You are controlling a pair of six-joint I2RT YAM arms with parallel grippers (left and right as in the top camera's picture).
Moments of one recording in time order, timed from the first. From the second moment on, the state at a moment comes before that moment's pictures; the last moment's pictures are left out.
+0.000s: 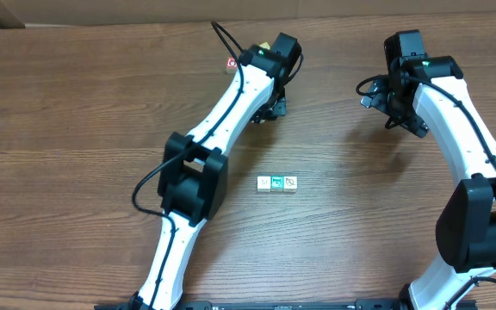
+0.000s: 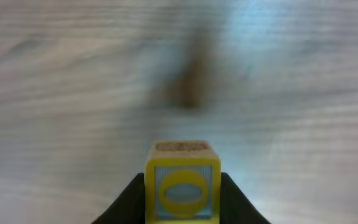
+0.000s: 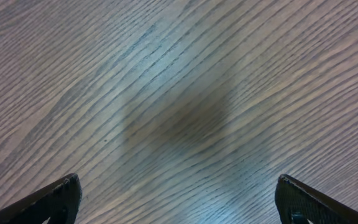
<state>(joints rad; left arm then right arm) -0.49 2.41 2.23 -1.30 -0.17 -0.54 0.09 1.88 1.58 -1.03 0.22 0.70</state>
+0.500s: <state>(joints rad) -0.47 2.33 2.24 -1.60 -0.15 -0.49 0.09 1.88 1.58 -1.03 0.22 0.70</state>
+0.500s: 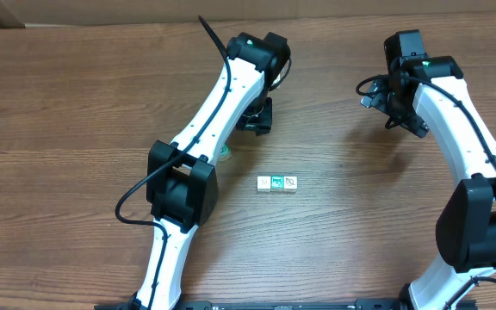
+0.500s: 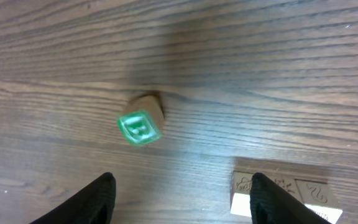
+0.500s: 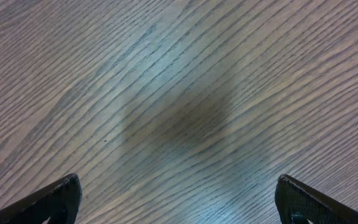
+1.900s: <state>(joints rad) -0.33 2.13 1.81 -1.41 -0.14 -0.55 0.09 1.88 1.58 -1.03 0.22 0.70</state>
